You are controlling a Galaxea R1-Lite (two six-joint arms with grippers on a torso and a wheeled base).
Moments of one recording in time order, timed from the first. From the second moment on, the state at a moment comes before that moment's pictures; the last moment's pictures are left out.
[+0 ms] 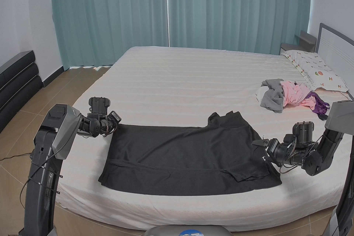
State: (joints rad) left arm -0.04 2.77 -1.90 -0.26 0.00 -0.81; right arm 0.07 2.22 -0.55 -1.06 0.35 0.77
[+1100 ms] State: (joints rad) left arm -0.05 2.75 -1.86 -0.25 0.00 -0.82; right arm 0.12 2.61 -1.53 -0.56 0.03 0.65
